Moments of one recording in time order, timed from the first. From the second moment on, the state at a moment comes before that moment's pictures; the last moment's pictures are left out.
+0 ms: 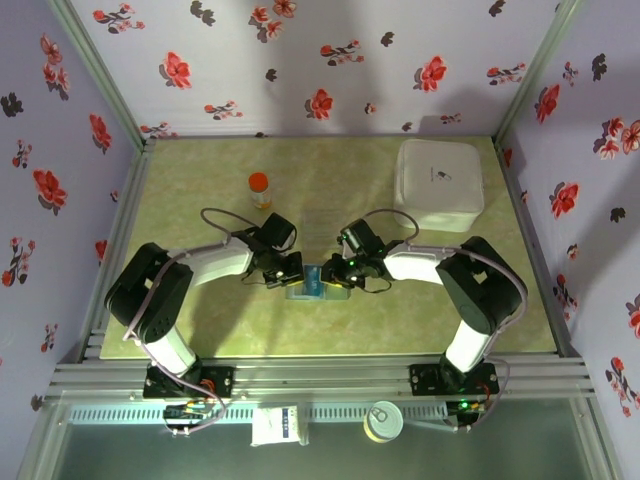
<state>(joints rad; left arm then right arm) -0.68 1.67 0.91 -0.41 0.30 -0.82 0.70 1.72 0.82 -0.11 -0.46 0.84</state>
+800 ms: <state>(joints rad) -0.68 1.67 0.91 -0.41 0.30 -0.82 0.70 1.76 0.80 0.03 -0.52 0.88</state>
